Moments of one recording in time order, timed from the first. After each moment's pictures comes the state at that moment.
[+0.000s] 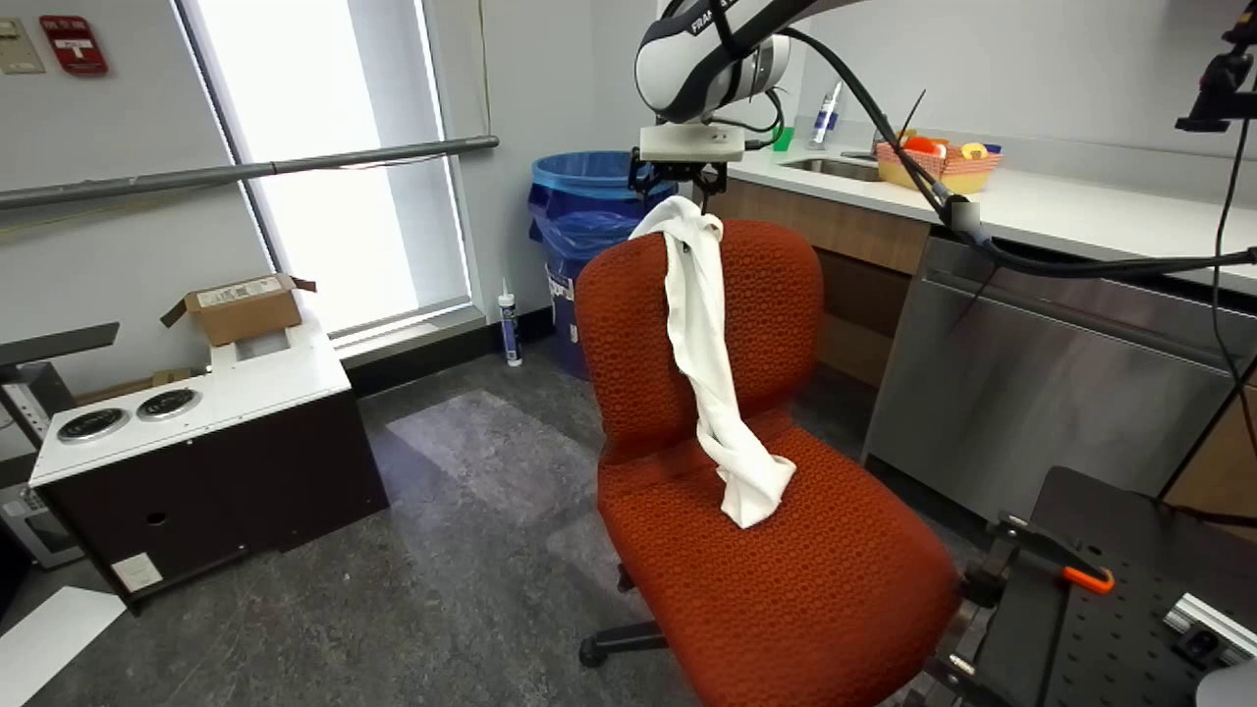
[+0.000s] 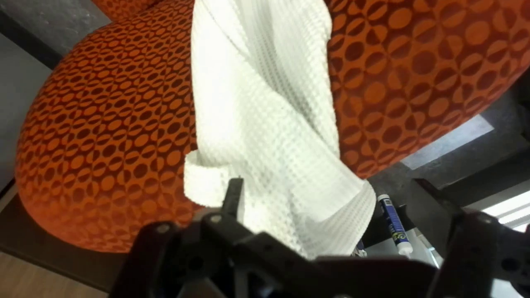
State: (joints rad) arm -0.01 0.67 -0.28 -1.38 -0.03 2.34 0.64
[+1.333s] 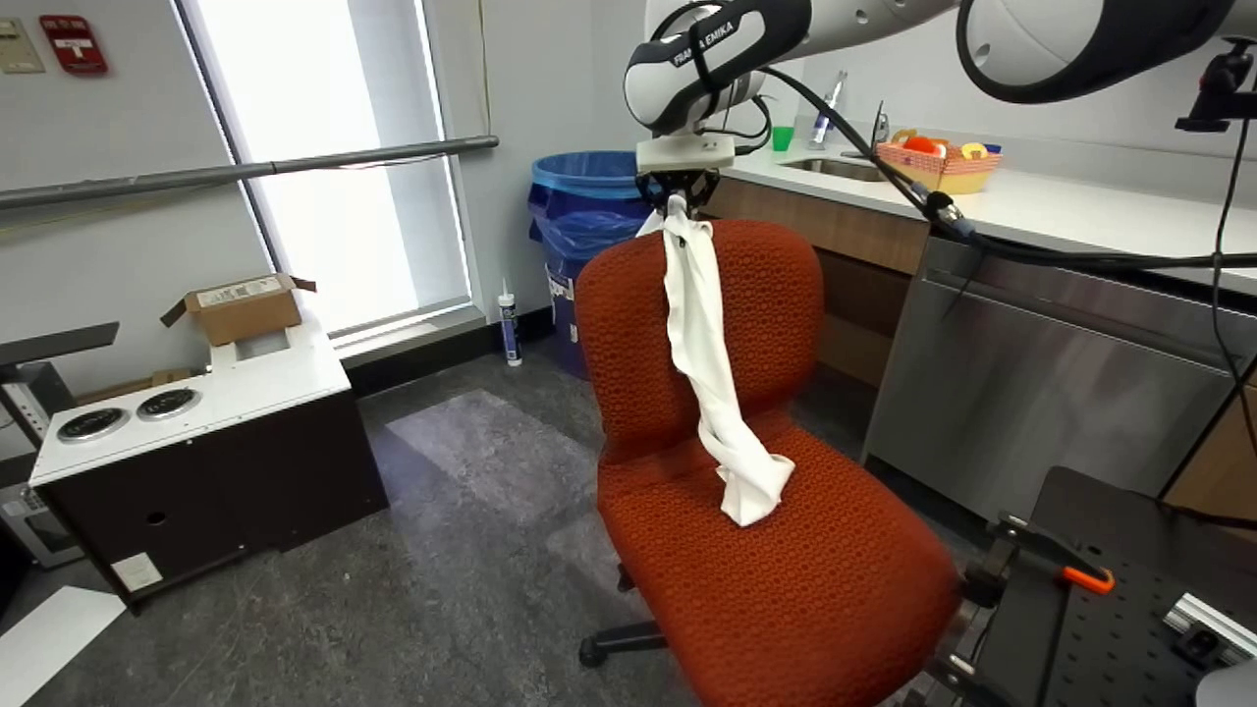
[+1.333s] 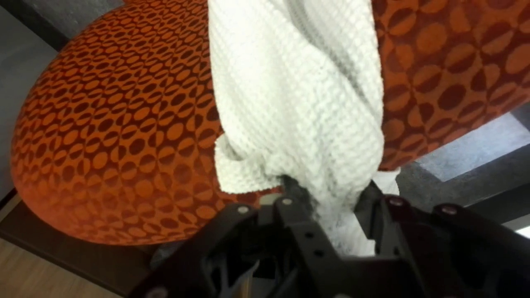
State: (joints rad) arm -0.09 0.87 -0.26 -1.06 -0.04 2.17 0.63
